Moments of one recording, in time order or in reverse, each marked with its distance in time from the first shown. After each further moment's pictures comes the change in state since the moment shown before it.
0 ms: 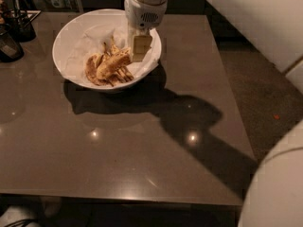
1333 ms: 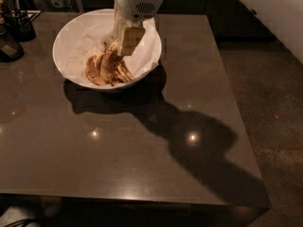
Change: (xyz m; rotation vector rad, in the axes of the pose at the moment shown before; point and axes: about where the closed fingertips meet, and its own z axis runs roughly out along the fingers) arm -0.038 0.015 -0.044 0.096 -0.102 -0.091
